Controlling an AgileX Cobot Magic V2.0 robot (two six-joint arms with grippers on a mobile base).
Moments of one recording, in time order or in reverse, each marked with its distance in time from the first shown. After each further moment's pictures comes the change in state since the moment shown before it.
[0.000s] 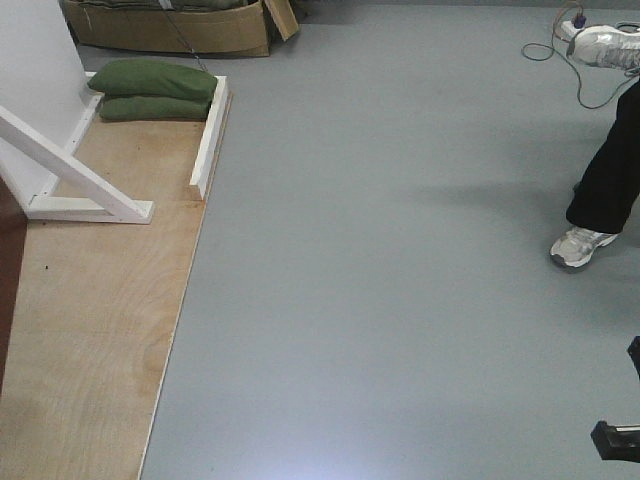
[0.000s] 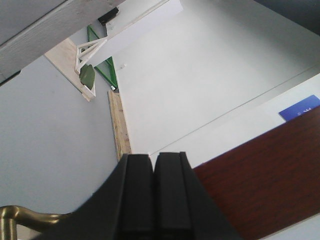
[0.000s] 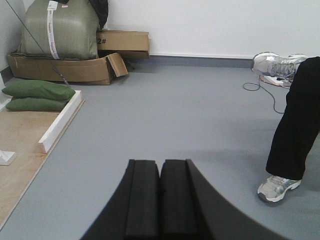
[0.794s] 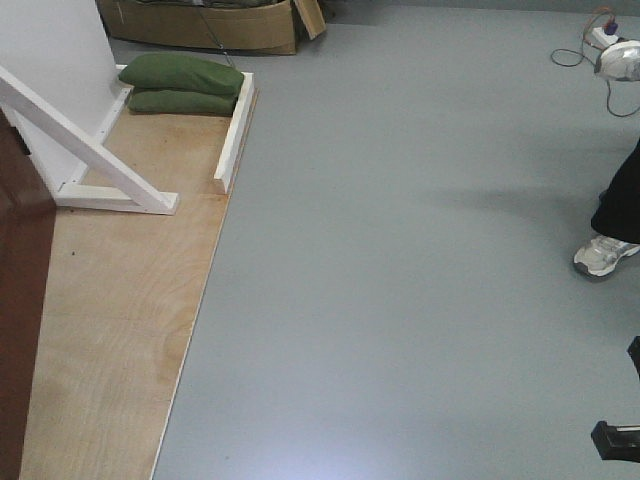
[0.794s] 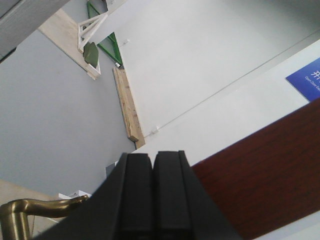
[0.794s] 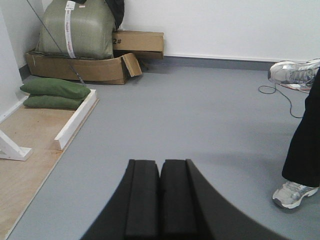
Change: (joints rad) left arm -0.189 -0.040 0.000 0.077 0.112 0.000; right arm 0.000 0.000 0.000 0.000 0.000 0.000
